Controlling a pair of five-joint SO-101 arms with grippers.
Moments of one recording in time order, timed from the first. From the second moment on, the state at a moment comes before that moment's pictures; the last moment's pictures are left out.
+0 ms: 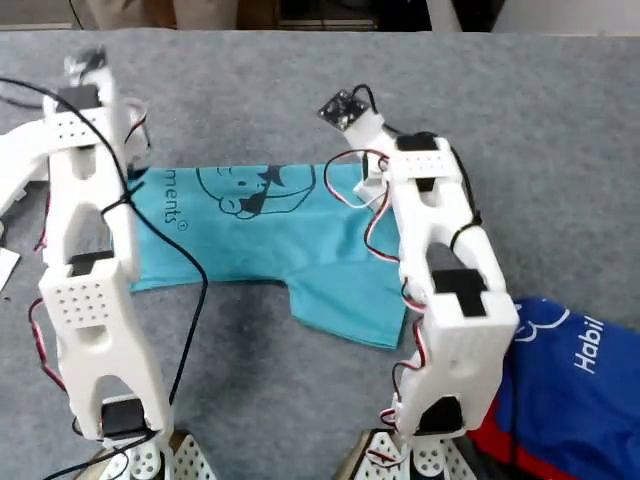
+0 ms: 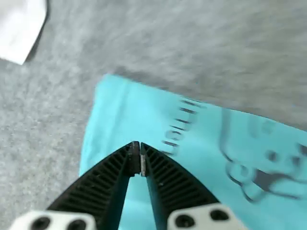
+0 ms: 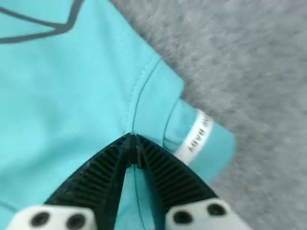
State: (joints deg) left arm -12.7 38.9 -47.5 90.7 0.7; right arm -7.1 21.7 2.2 54.9 32.7
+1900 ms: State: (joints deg) left arm -22.3 -22.1 59.5 26.0 -3.7; right arm -32.2 -30.9 60.5 74.2 44.9
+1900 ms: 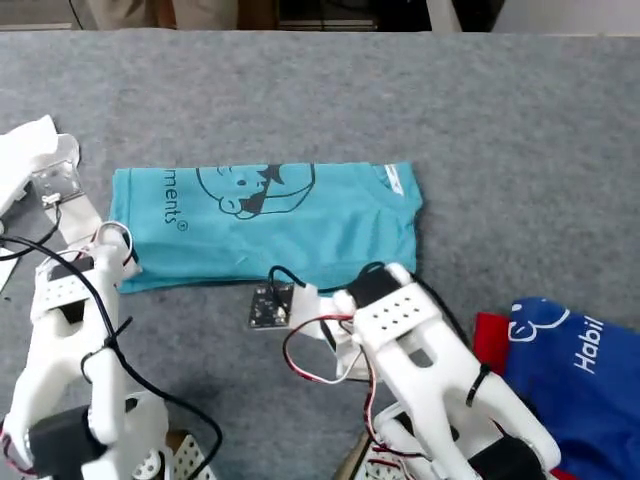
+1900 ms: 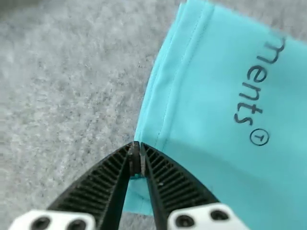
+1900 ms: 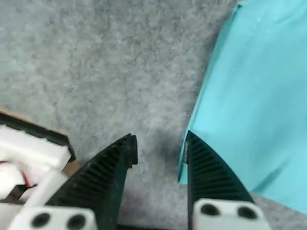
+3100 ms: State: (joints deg) left arm -22.3 -20.7 58.5 26.0 -3.7; right arm -32.2 -14.4 47.2 70.4 41.3
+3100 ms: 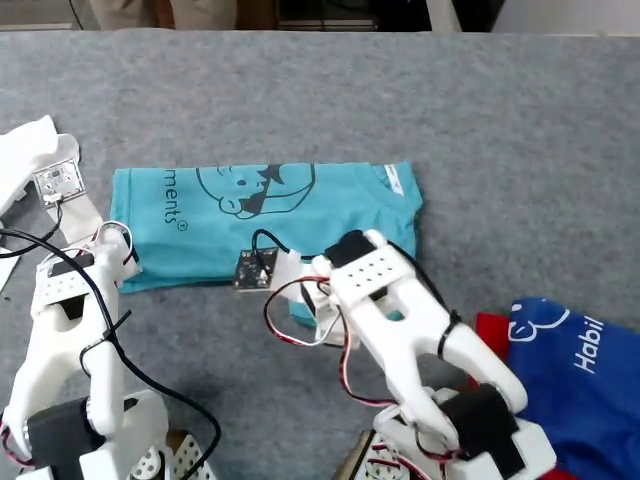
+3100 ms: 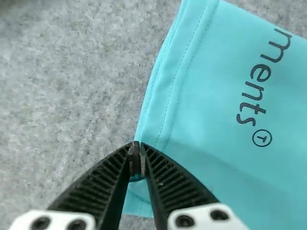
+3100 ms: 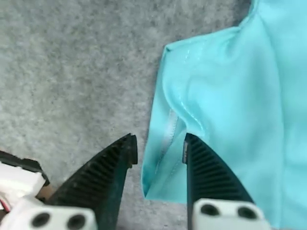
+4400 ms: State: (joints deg) left arm -22.3 -20.7 58.5 26.0 -3.7; right arm -32.8 -11.6 49.7 67.4 40.5
